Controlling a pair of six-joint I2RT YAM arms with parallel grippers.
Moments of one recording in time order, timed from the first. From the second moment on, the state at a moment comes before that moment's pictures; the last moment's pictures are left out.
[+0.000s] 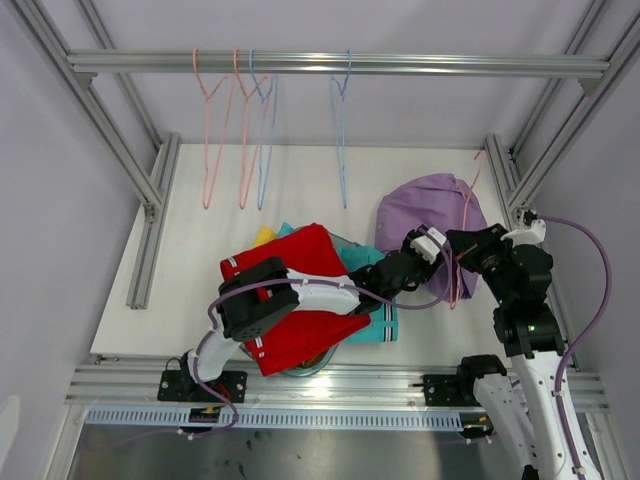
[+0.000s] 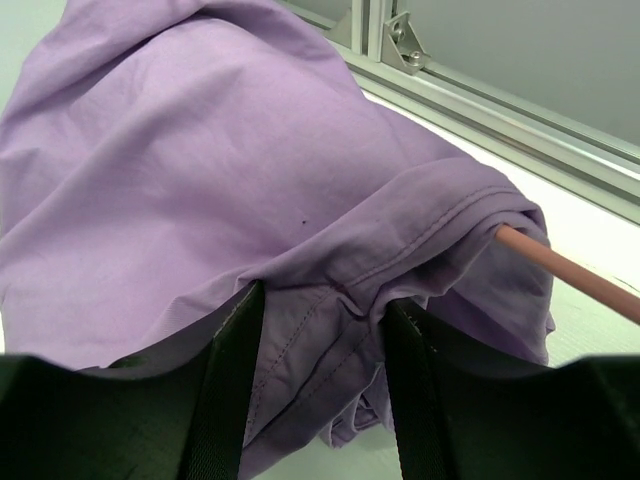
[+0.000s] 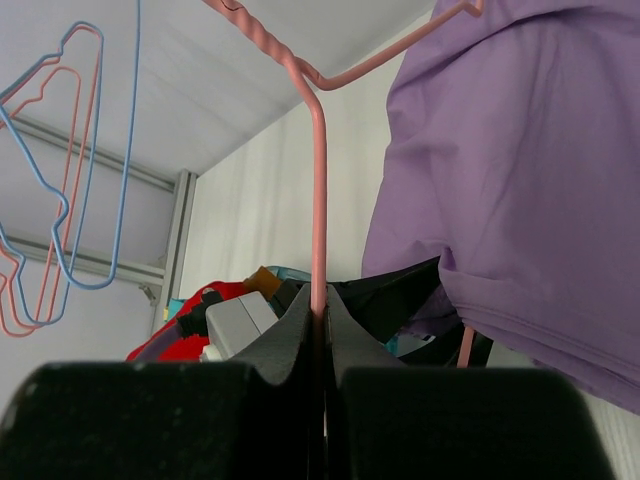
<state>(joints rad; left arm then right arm) -1.17 2.13 1.36 0.69 -0.36 0.00 0.10 0.55 0.71 -0.32 -0.13 0.77</state>
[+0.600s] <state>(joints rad) -1.17 2.14 1.38 0.65 -0.36 -0.03 0.08 0.54 0.70 -0.32 -0.14 0.76</state>
